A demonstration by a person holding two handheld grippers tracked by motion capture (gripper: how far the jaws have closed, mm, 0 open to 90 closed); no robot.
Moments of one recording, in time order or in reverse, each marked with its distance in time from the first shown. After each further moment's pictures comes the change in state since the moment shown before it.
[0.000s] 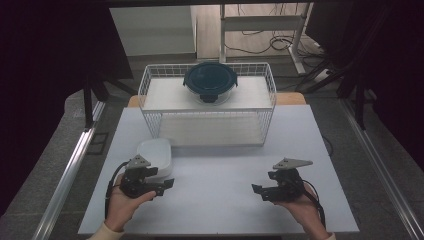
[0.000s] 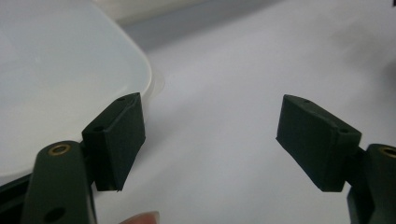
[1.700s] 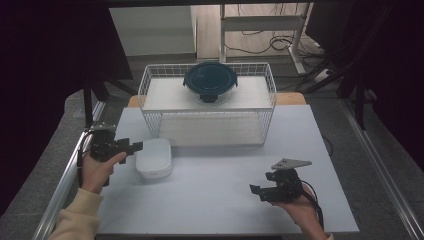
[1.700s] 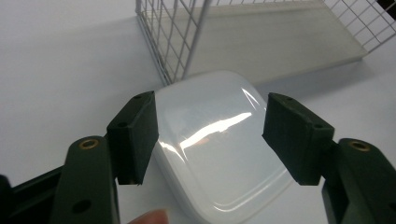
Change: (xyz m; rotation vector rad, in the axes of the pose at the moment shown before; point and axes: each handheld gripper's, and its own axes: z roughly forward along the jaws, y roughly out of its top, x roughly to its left) left arm 0.107 0.053 -0.037 -0.078 0.134 -0.203; right arm 0.006 0.002 0.000 -0.005 0.027 0.023
